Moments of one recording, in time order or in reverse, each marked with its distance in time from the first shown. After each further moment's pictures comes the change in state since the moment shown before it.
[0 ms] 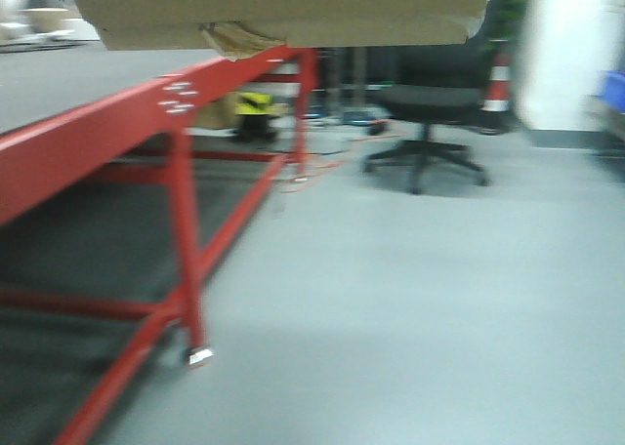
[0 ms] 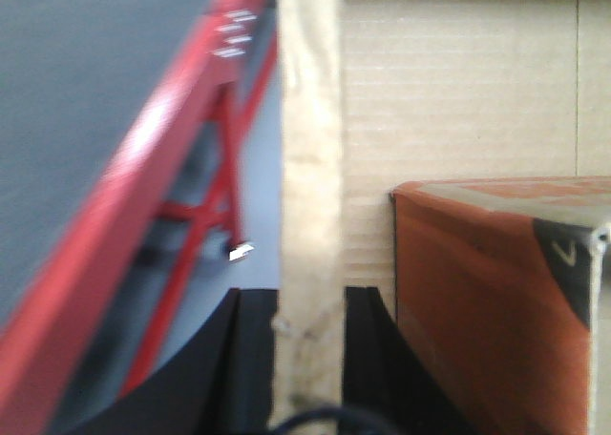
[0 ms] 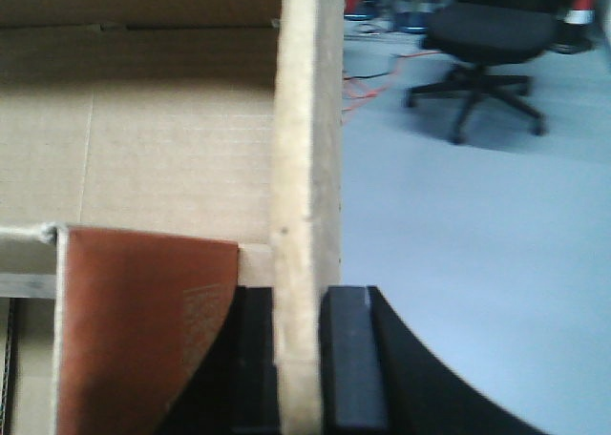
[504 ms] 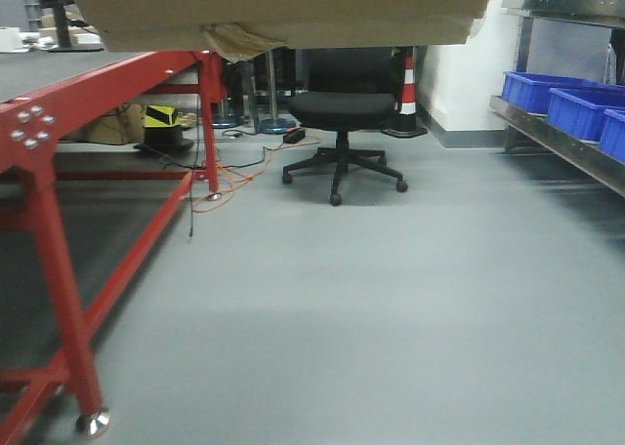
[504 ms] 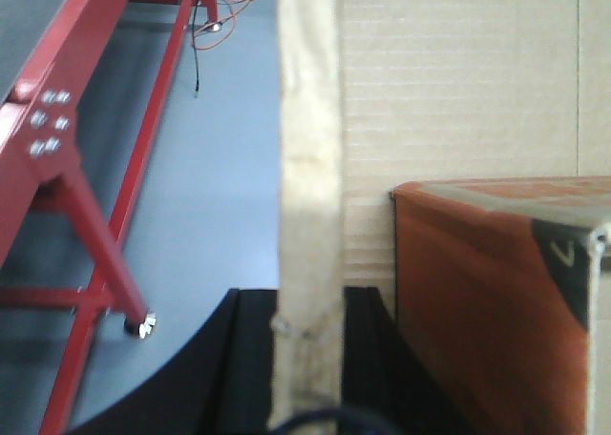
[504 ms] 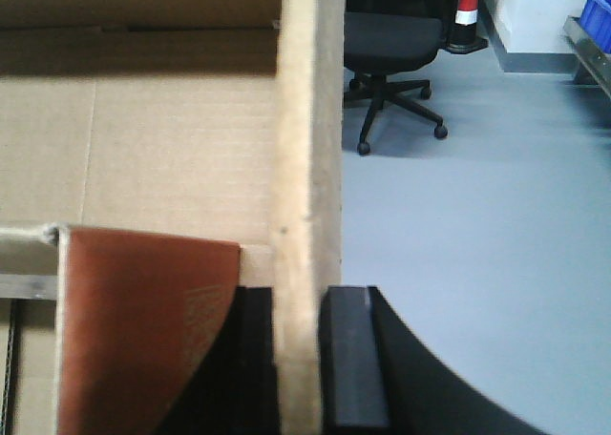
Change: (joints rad) left arm 0.000 0.004 0.000 -0.002 0.000 0.000; right arm 0.000 0.000 0.000 -0.002 0.000 0.000
